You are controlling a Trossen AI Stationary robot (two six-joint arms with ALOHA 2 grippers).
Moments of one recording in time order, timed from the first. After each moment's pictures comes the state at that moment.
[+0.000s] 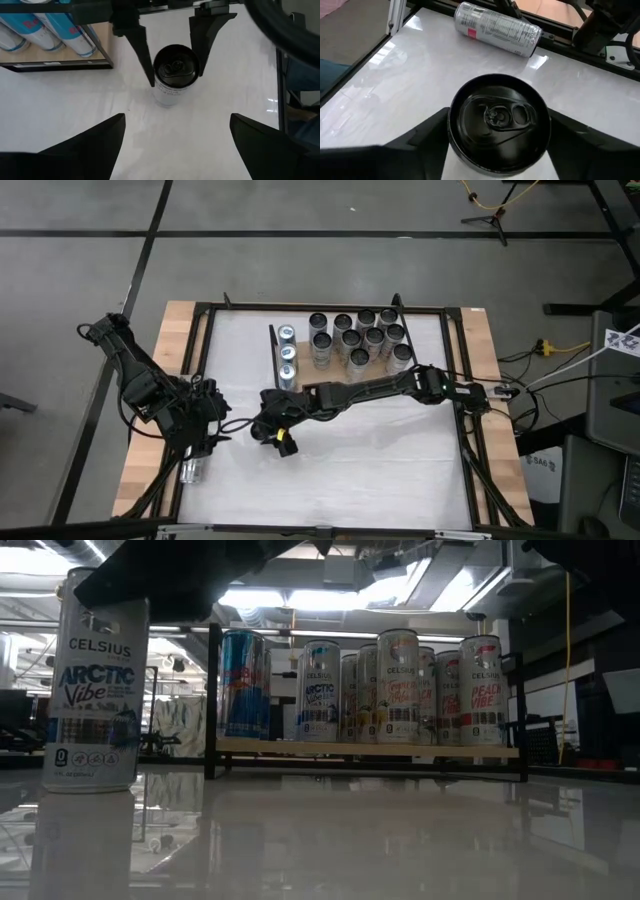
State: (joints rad) left arm -0.78 1.10 1.19 -1.21 -0.42 -0.86; right arm 0.17 2.36 2.13 -0.40 -0.16 -0.21
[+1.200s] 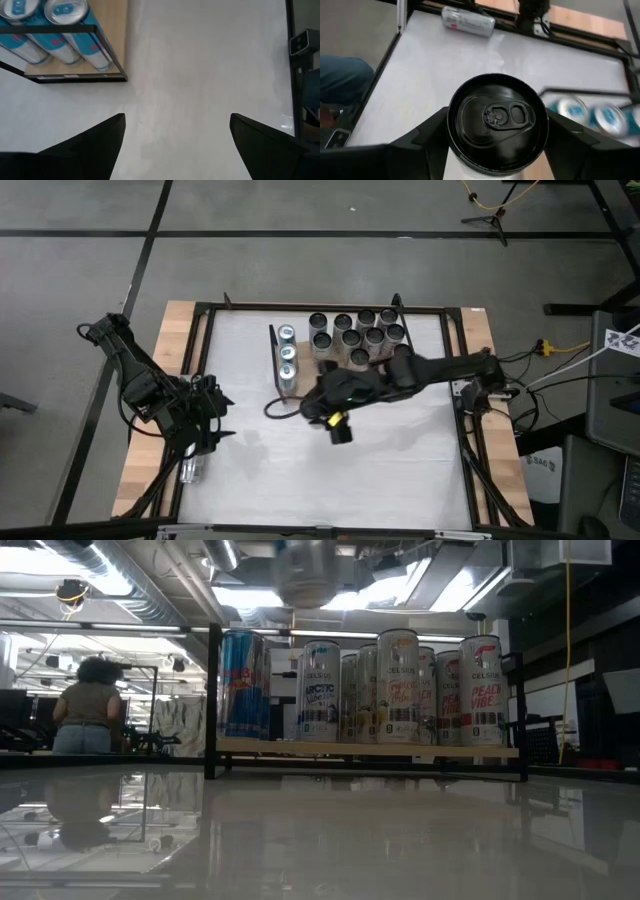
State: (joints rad) left arm -0.78 1.10 1.19 -1.21 -0.52 -0.86; right arm 0.23 1.90 2.13 -0.97 0.09 -0.07
